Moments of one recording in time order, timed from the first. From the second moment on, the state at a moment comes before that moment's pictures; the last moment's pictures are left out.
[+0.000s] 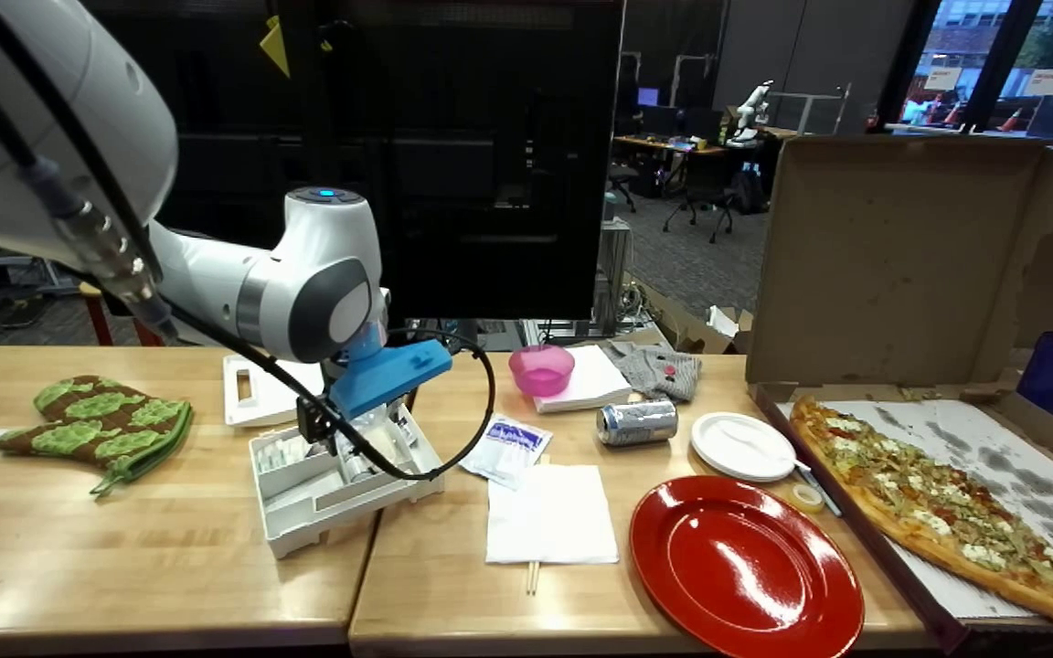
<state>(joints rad) 0.22 -0.32 0.06 -2.66 0.13 2.49 -0.98</state>
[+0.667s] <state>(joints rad) 0.22 -0.28 0.06 -2.66 0.13 2.52 -0.98</state>
